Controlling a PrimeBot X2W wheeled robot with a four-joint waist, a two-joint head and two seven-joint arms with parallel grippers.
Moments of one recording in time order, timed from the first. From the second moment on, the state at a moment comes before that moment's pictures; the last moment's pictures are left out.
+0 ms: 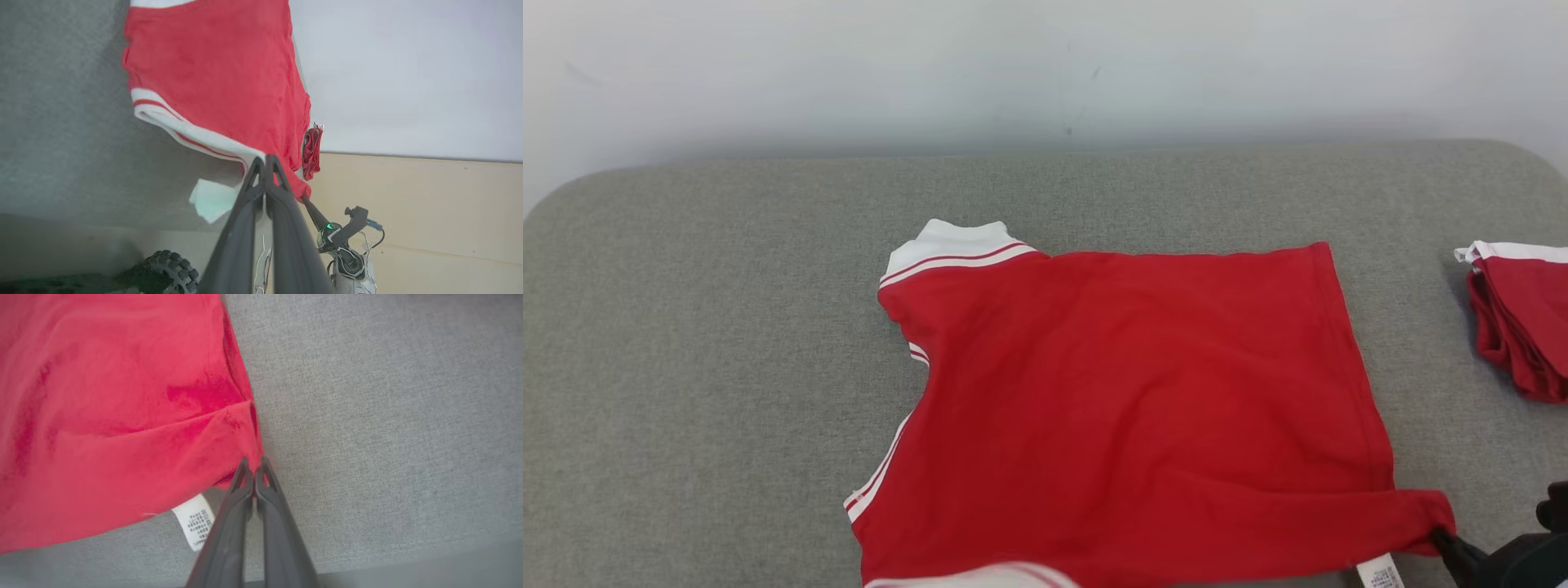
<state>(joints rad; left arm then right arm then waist) 0.32 0.53 -0.33 -0.40 -1.68 0.04 0.18 0.19 -0.17 -0.35 -0.19 0.41 0.13 0.79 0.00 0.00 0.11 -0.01</state>
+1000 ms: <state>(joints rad) -0.33 0.21 -0.41 0.13 -1.28 -0.03 -0.12 -0.12 -0.21 -0.24 0.08 0.39 0.13 0.35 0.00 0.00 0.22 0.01</state>
